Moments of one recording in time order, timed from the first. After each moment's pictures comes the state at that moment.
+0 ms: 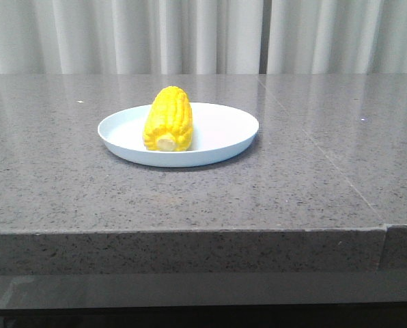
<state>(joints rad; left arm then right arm) -0.01 0.00 0.01 0.00 0.12 0.03 0.18 0.20 -0.38 0.03 0.47 0.08</state>
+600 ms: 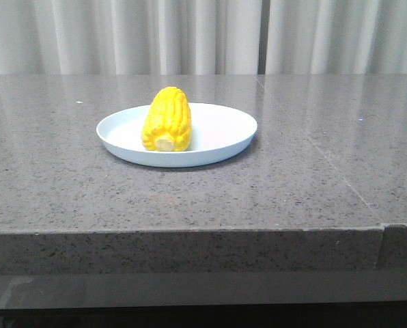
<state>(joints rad) -0.01 0.00 0.01 0.00 0.12 0.03 0.13 0.15 -0.26 0.00 0.36 0.08</state>
